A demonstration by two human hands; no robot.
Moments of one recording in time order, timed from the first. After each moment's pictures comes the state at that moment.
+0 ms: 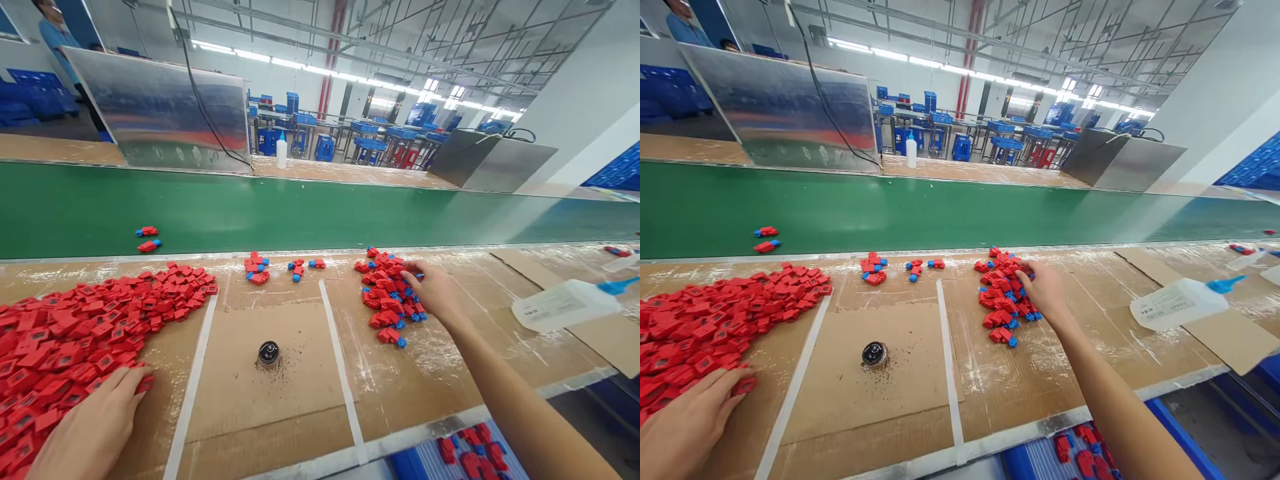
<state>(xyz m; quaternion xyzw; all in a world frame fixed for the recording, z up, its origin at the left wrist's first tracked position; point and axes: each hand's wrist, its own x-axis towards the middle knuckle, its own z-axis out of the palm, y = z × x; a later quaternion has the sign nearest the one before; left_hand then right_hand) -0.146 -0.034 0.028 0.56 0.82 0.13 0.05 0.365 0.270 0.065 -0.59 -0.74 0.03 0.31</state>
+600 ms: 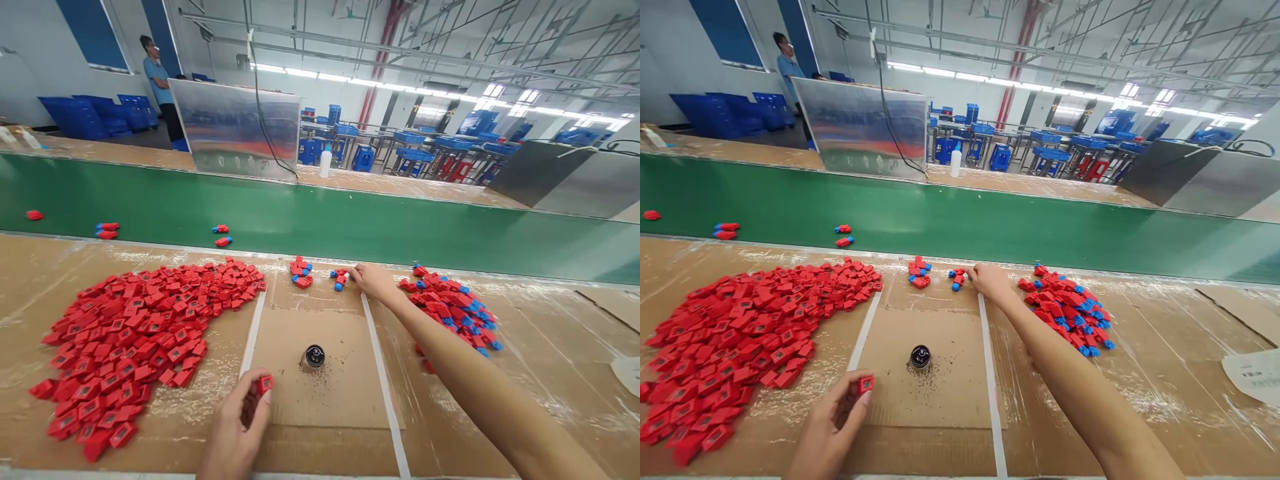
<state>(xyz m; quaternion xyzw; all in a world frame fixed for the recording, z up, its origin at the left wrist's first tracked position) -0.015 -0.041 0.024 0.41 0.73 0.47 0.28 0.161 0.305 0.043 -0.51 -0.86 0.04 0.05</state>
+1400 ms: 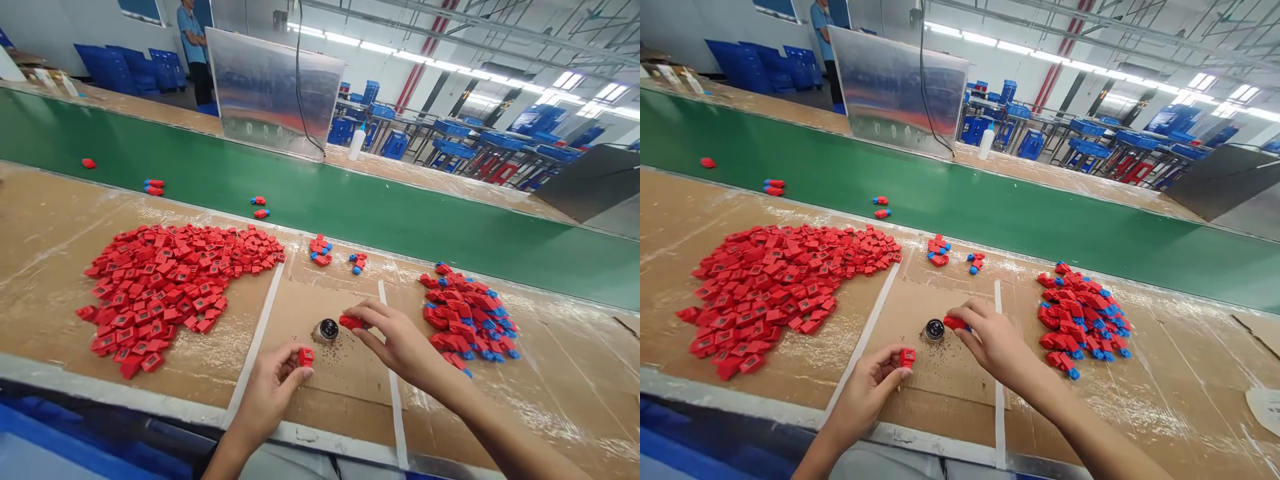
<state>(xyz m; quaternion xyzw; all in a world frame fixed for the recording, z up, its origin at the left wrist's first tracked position) 0.016 -0.037 0.016 0.39 0.61 0.53 0.44 0.194 0.133 0.087 -0.18 -0.94 0.24 0.15</state>
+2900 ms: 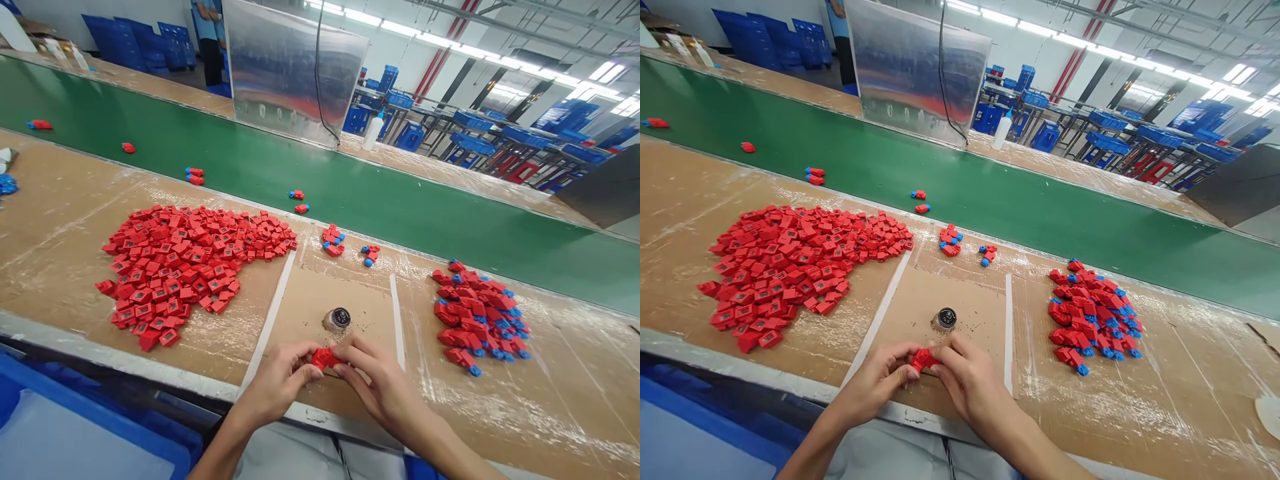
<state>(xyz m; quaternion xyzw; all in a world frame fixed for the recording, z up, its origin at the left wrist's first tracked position) 0.010 -0.044 0.019 0.45 0.54 0.47 0.53 0.183 0.061 0.059 -0.17 -0.89 0.38 0.16</state>
